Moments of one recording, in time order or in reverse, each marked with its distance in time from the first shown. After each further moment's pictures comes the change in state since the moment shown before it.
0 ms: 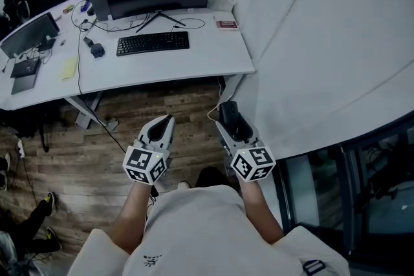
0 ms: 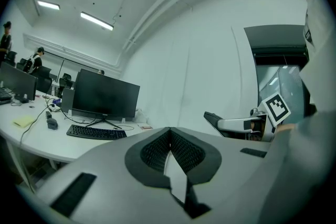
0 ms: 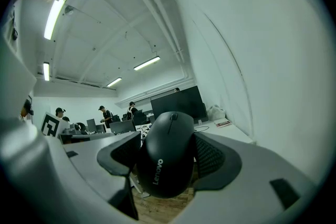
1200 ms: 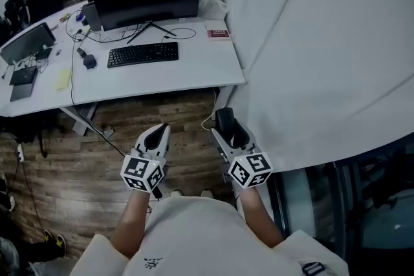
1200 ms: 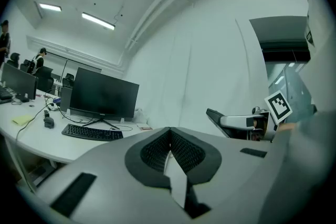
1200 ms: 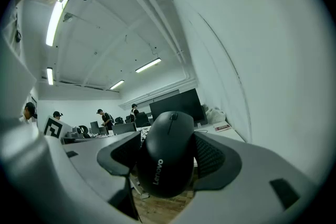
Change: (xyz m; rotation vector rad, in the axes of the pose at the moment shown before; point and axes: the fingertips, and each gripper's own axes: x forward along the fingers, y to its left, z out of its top) left arm 0.056 -0.025 0.008 -0.015 0.008 0.050; right arm 0.003 -0.059 0.031 0.005 -0.004 0.048
